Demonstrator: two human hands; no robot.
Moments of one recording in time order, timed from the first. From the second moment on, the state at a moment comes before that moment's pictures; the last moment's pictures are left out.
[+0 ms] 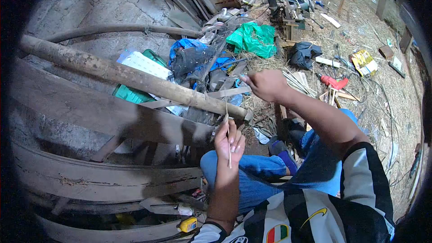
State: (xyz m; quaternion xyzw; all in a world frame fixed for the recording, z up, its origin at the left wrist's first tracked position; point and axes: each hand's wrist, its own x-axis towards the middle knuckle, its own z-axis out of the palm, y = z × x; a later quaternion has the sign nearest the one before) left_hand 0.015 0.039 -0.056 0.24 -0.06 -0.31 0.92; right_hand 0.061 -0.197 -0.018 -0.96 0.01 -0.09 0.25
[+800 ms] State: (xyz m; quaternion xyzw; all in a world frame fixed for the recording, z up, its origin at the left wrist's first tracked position) left_hand 0.041 0.065 -0.026 0.36 -0.19 -0.10 0.91; right_hand 0.052 -0.187 -0.007 -0.60 0.08 0.11 0.79
